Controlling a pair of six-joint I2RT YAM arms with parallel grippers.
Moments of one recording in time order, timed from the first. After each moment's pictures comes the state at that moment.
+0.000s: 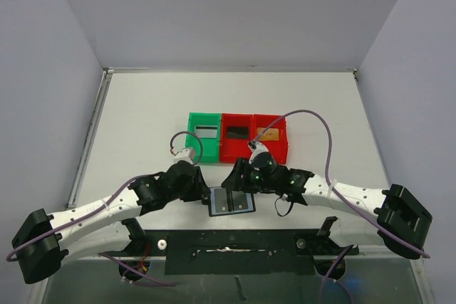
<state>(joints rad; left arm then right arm) -0.95 0.97 0.52 -0.39 -0.16 -0.98 0.96 1.22 0.60 -0.03 -0.08 0.98</state>
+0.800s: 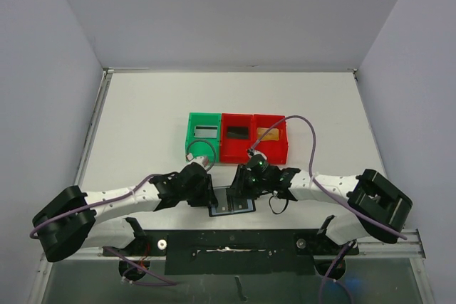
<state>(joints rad) -0.95 1.22 0.49 -0.20 0.01 -0.94 0.92 1.39 0.59 -0.05 -0.12 1.03</state>
